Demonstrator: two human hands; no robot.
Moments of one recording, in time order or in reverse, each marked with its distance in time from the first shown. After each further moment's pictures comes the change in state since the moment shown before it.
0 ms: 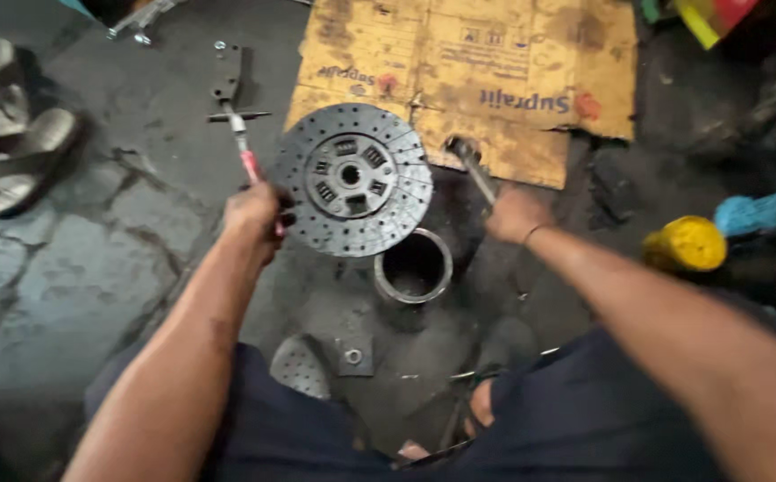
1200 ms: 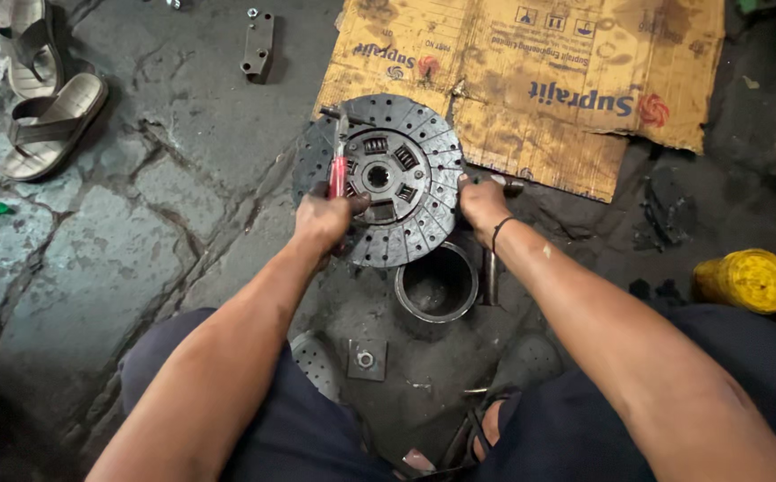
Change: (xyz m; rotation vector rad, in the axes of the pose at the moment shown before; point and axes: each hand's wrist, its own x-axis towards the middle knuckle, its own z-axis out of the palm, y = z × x) left_hand 0.013 -0.014 0.055 0.329 0.000 0.237; right_hand 0.108 -0.079 0.107 1.074 0.075 0.120
